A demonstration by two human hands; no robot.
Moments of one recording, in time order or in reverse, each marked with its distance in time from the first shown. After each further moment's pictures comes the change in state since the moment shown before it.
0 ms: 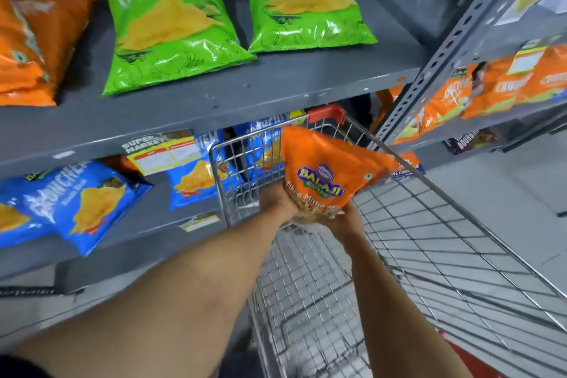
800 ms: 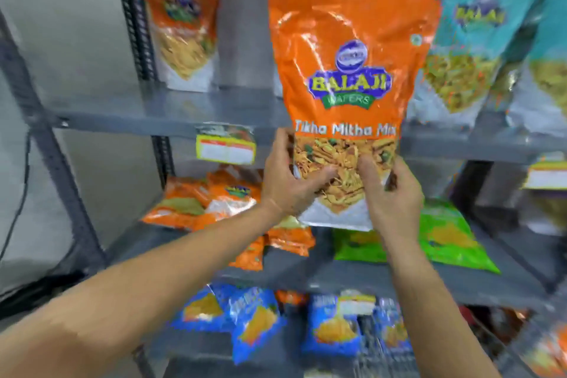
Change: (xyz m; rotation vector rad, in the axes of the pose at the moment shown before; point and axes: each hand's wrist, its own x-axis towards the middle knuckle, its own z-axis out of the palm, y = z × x) left_hand -0.290 -0.035 -0.496 -0.675 0.890 1.093; right_hand -0.329 -0.468 0.070 0.381 0.168 -1.130
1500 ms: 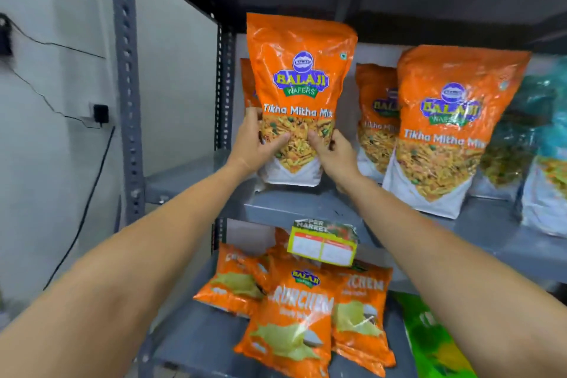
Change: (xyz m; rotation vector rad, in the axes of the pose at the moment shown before) left_hand 0.211 -0.048 -0.231 0.450 0.084 0.091; right_hand 0.145 -0.092 0.288 0.144 -0.456 -0.059
